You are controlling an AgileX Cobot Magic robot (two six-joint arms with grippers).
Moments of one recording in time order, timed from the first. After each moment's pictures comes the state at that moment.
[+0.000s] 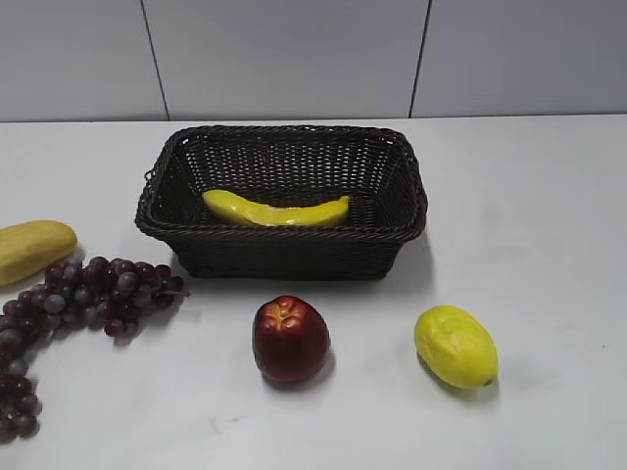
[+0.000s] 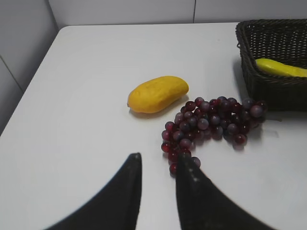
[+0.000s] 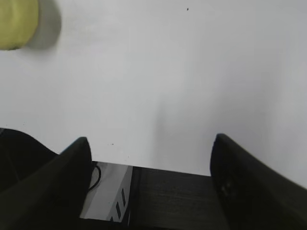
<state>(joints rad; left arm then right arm) 0.05 0.00 -0.50 -0.18 1.04 0.12 0.05 1.06 -0.61 0.14 0.95 -0.12</state>
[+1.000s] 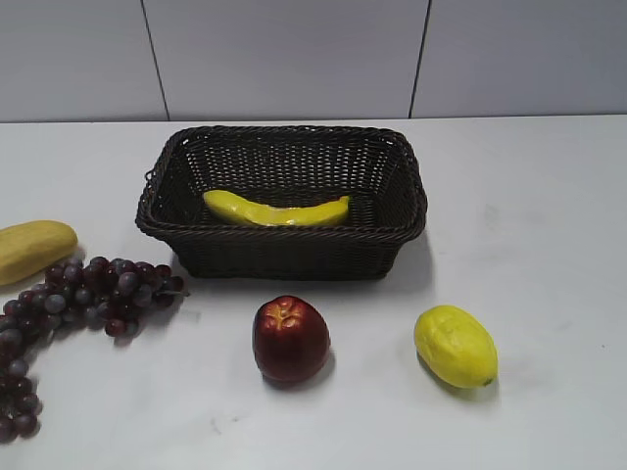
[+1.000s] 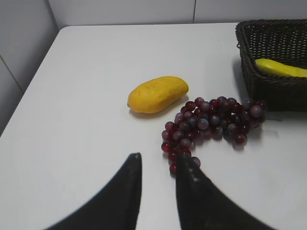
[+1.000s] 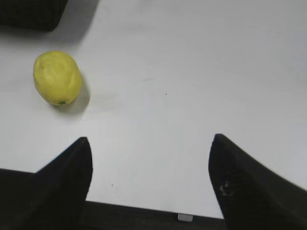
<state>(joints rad) 0.05 0.00 -0.50 -0.18 1.04 0.12 0.05 0.21 -0.51 0.14 1.03 -0.14</state>
